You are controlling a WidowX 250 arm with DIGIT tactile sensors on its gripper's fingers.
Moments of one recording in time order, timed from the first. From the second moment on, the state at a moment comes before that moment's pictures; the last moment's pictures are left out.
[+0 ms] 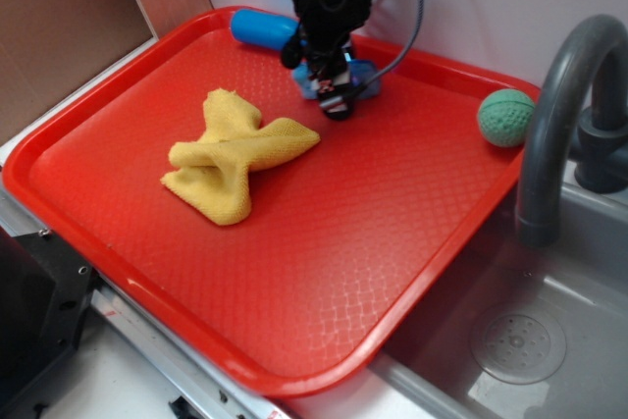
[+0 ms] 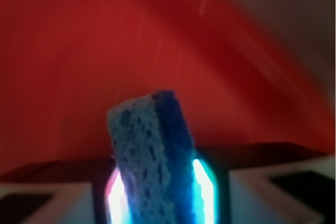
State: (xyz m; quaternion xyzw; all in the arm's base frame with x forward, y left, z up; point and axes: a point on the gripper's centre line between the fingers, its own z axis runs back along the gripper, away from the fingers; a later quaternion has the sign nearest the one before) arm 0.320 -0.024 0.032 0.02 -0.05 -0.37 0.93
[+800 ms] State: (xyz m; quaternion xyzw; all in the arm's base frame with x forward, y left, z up) arm 0.223 -0.039 0.167 -0.02 -0.03 0.05 1.00
